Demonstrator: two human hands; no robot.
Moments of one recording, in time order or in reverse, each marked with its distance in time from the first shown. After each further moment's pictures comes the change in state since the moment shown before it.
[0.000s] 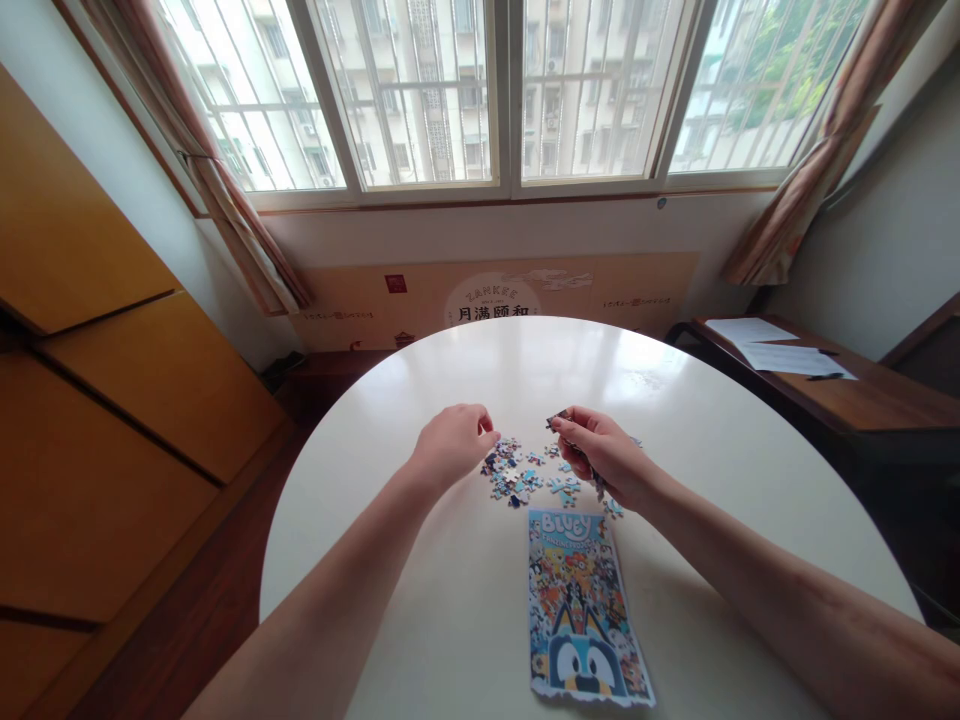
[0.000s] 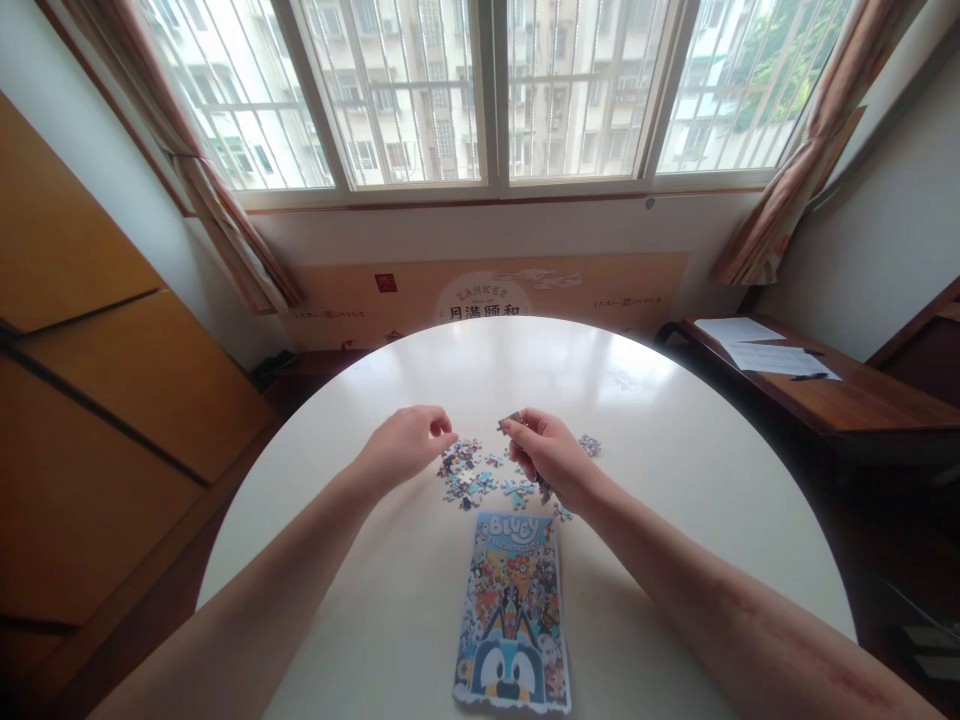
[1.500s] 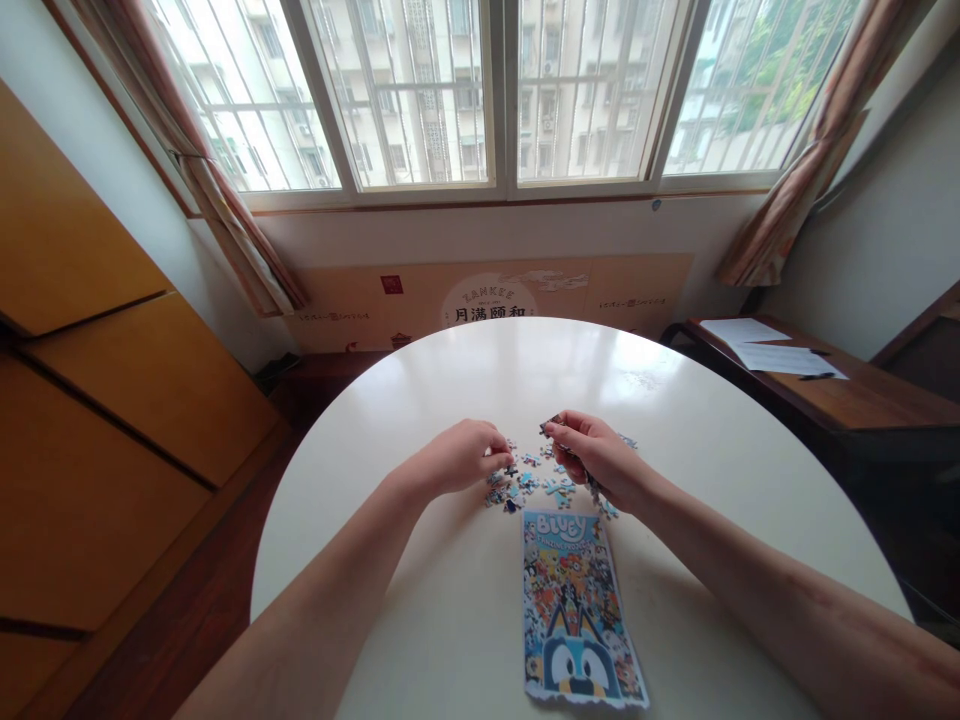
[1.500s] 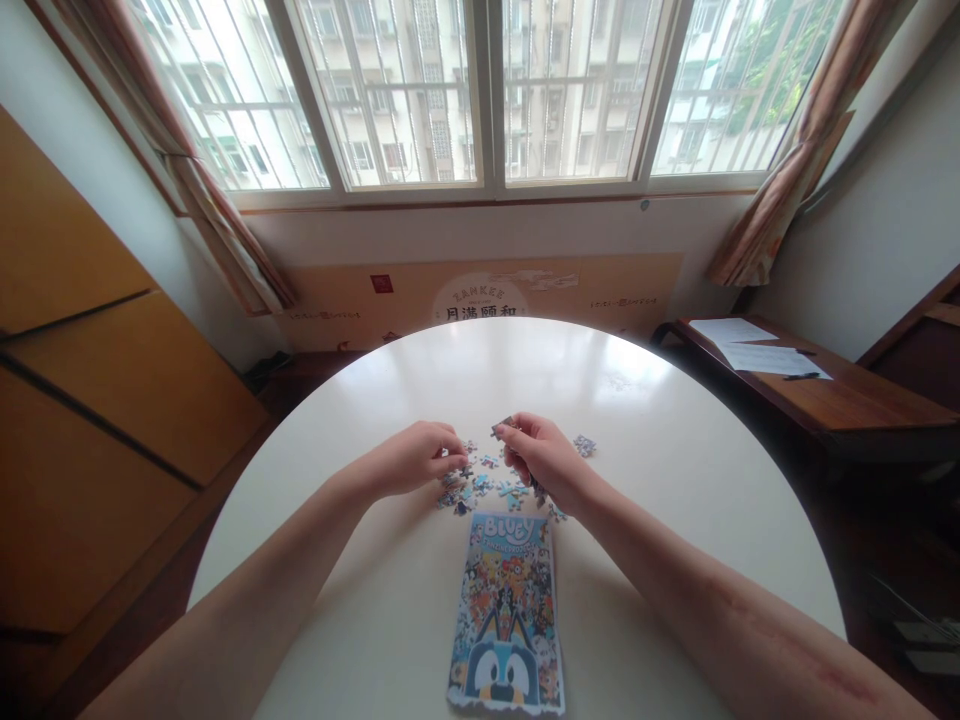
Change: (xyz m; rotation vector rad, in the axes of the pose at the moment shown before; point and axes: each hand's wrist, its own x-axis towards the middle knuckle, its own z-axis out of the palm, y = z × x) left_hand 0.004 -0.008 0.010 -0.079 -0.255 0.391; right_hand 0.000 0.002 0.000 -0.013 -0.030 0.020
